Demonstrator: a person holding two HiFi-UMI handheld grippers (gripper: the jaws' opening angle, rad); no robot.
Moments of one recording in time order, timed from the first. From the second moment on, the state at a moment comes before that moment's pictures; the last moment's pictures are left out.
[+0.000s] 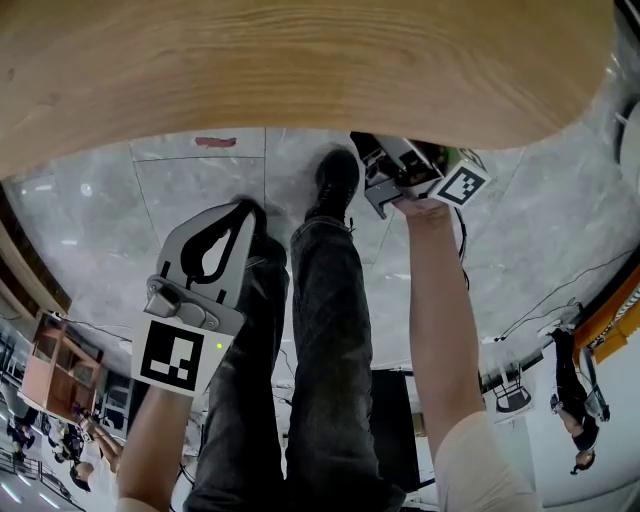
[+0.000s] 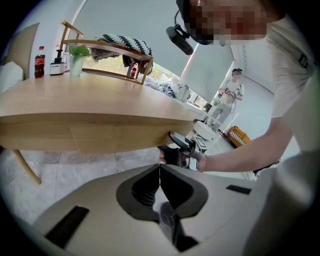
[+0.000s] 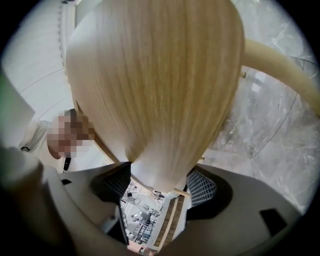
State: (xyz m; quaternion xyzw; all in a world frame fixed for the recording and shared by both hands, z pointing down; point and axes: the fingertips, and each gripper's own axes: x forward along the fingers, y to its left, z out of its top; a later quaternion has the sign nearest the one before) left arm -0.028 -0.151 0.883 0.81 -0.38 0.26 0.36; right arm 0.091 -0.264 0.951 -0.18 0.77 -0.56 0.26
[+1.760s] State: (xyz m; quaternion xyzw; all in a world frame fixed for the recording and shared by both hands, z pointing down) left arm -0.044 -0.110 0.871 0.82 -0.38 0.24 0.36; right arm 0.088 -0.131 0.968 -0.18 0.71 -0.64 0.23
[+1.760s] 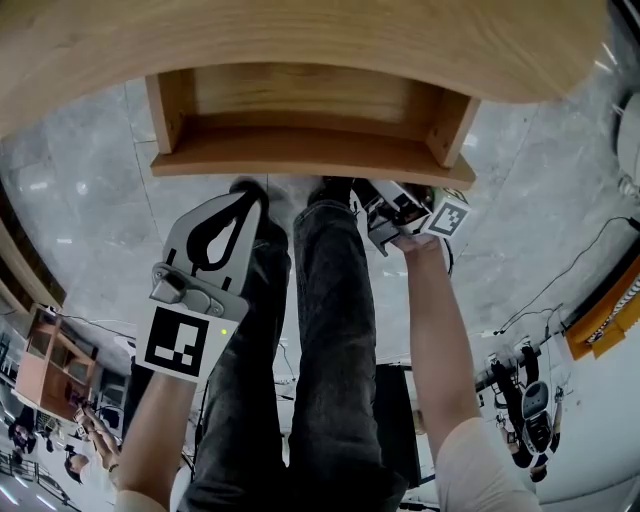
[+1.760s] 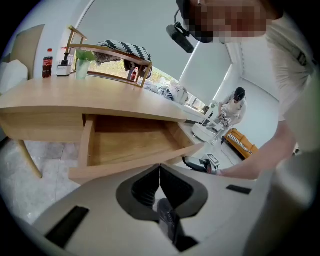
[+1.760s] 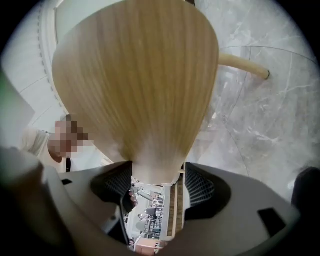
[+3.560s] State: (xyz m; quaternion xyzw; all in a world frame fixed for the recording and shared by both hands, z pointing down) left arm -0.104 -0.044 0.360 0.87 -0.40 0.18 0.24; right arm 0.064 -0.036 0.446 -0.24 0.77 -0.59 0.07
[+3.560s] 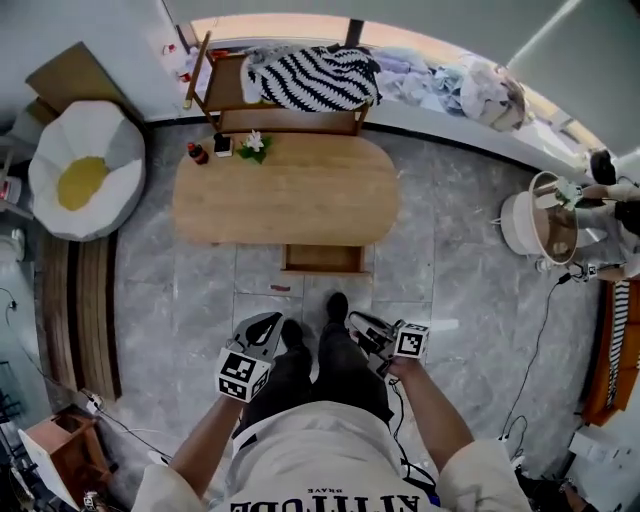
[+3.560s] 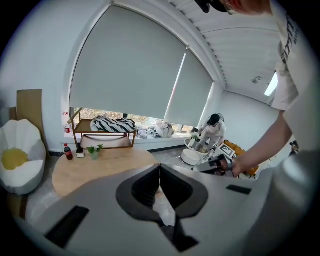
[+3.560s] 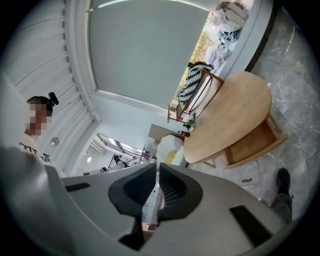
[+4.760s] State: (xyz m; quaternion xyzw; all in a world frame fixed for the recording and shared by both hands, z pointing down) left arm -0.115 -0.004 0.210 0.89 -0.43 0.09 0.15; right arm 0.101 0.004 0.212 -0.40 0.90 -0.18 -0.03
